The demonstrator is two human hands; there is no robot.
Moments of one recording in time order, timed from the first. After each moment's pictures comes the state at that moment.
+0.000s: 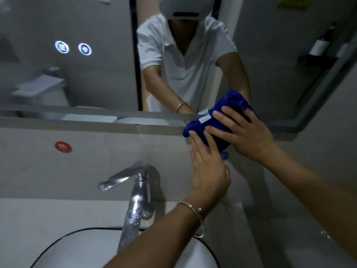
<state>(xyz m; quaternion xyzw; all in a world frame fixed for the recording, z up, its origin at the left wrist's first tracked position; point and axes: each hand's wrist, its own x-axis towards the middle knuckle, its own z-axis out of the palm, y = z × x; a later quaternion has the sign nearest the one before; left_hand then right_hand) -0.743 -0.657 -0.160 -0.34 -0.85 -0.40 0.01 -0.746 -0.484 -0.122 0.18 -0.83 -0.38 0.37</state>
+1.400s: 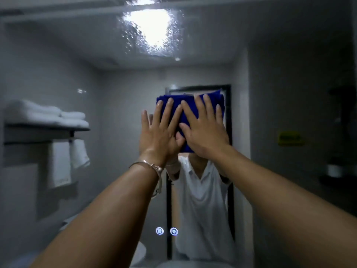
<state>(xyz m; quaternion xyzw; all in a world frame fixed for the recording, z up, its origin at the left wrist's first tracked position) -0.927 -0.844 0.234 -0.23 -0.81 0.01 0.53 -0.862 -0.728 0.247 -0.05 -0.87 -0.10 0.49</state>
